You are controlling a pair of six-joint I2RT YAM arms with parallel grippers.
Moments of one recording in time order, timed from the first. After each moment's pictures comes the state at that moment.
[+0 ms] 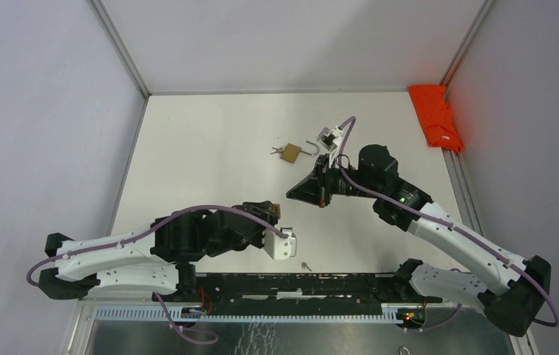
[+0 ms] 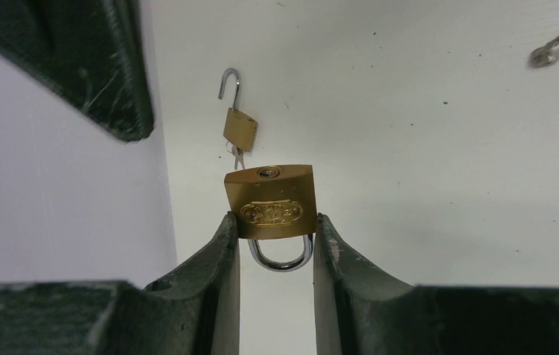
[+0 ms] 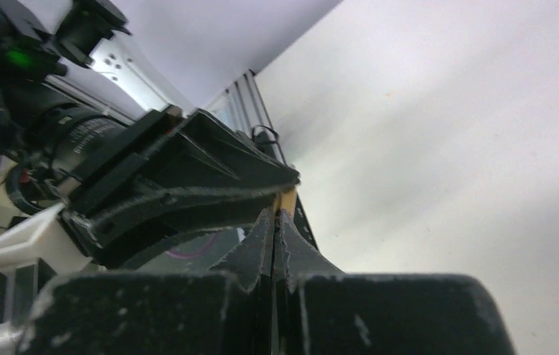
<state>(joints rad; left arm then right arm) -1.38 0.91 1.02 -0.72 -0.37 0.76 0.77 1.05 0.94 -0.05 -0.60 0.54</state>
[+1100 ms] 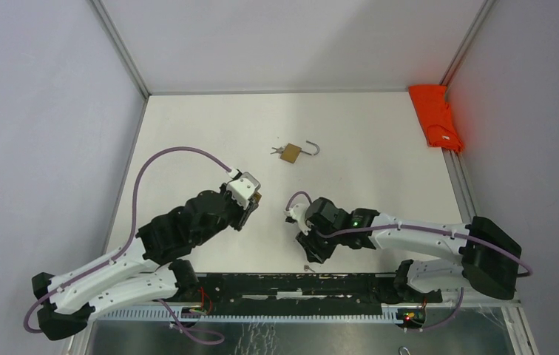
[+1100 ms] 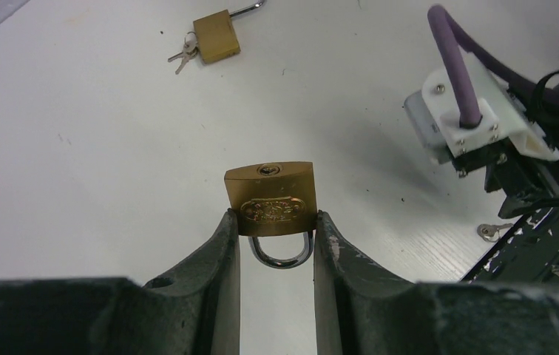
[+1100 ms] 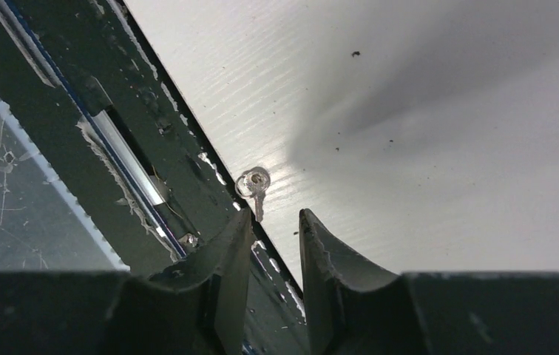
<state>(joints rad) -1.04 0.71 0.77 -0.50 -0.33 0.00 1.07 1.27 0.69 -0.44 -0.21 0.18</state>
